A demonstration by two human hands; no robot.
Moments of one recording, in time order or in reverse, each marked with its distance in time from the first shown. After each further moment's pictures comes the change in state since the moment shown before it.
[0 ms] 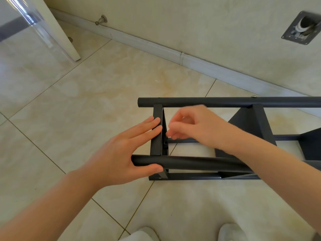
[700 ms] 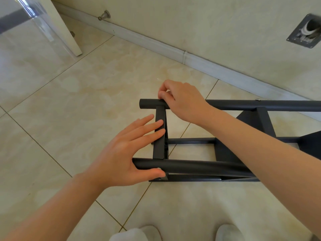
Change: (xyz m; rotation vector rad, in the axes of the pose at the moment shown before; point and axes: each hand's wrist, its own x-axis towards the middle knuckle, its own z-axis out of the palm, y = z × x) left_hand -0.002 -0.003 0.015 0.016 0.138 0.114; right_hand 0.072 -0.016 0.004 -0.577 0.281 -0.193
